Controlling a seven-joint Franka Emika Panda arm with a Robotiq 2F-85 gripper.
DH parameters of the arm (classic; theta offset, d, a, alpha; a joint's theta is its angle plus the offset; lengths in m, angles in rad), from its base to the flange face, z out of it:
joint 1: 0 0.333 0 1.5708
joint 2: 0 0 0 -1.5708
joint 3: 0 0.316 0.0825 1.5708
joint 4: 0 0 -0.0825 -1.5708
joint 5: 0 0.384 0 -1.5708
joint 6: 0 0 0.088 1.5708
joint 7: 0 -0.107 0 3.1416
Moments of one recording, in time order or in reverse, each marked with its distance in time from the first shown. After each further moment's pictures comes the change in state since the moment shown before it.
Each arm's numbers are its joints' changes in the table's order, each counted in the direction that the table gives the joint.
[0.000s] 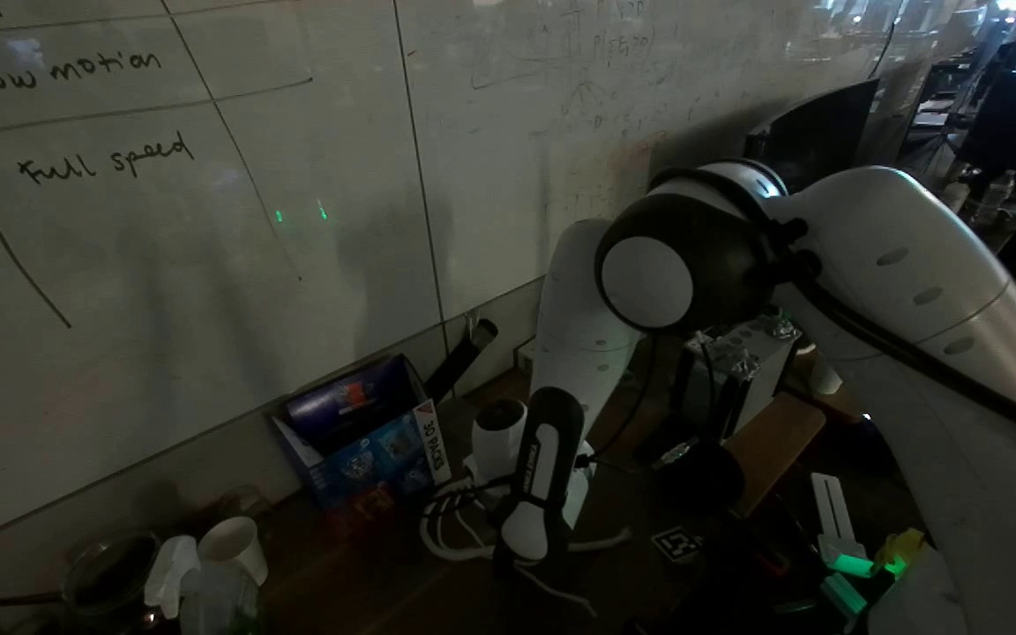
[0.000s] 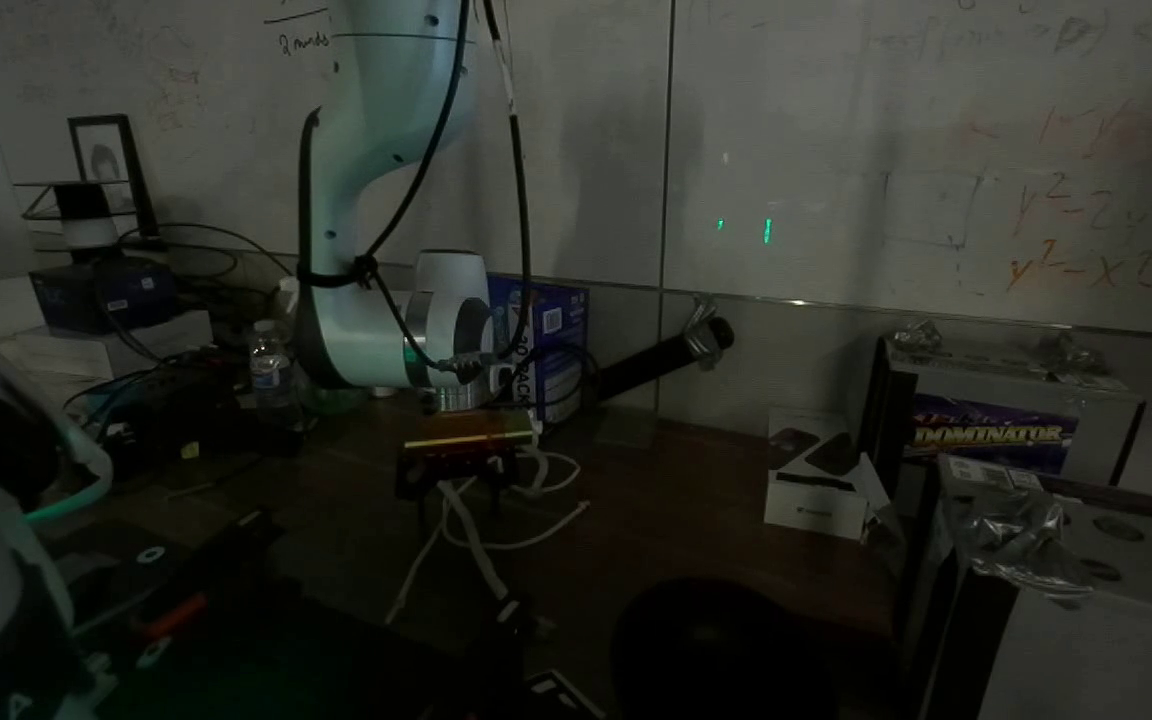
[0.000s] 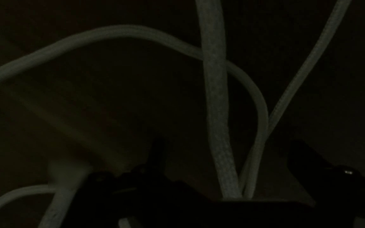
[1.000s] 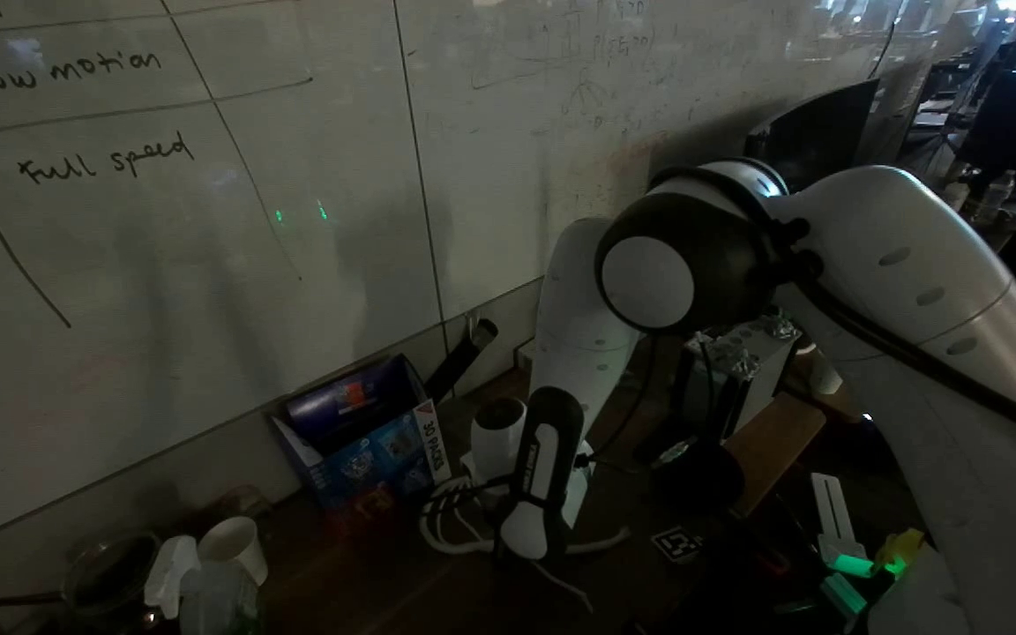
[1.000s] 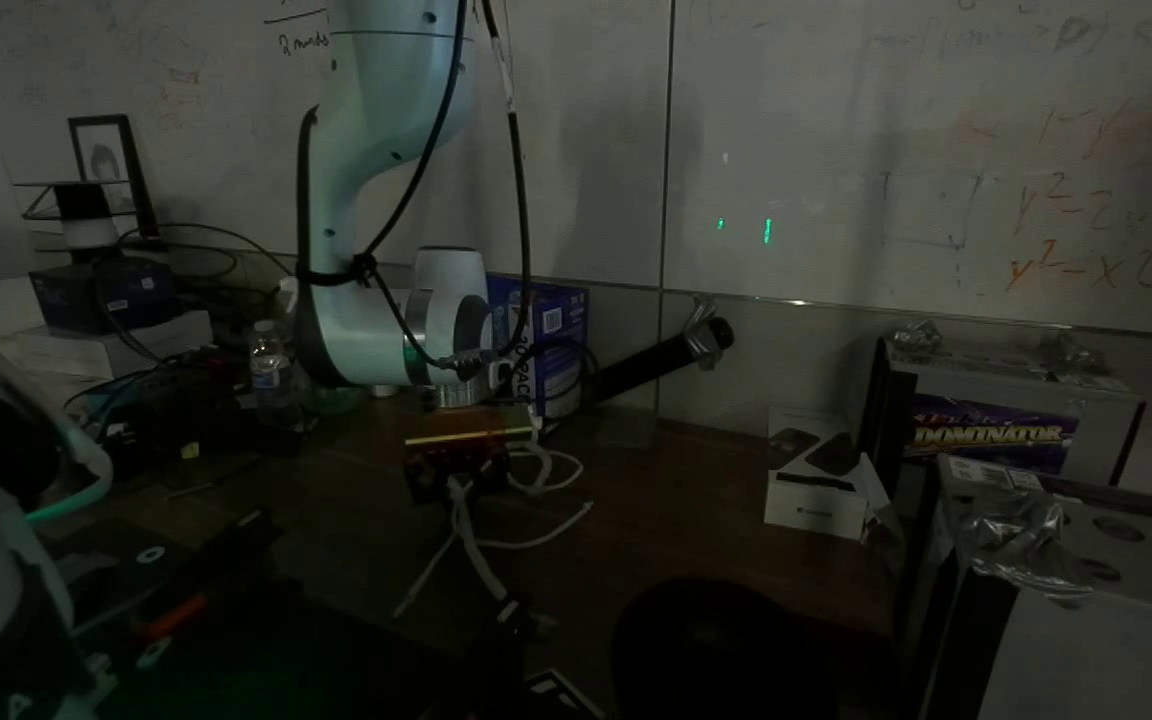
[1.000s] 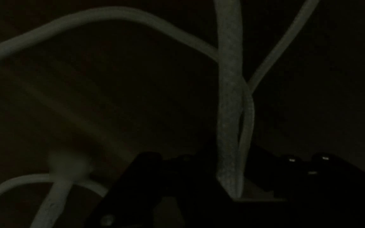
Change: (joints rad) arm 0.007 0.005 -0.003 0.001 -0.003 -0.016 -0.001
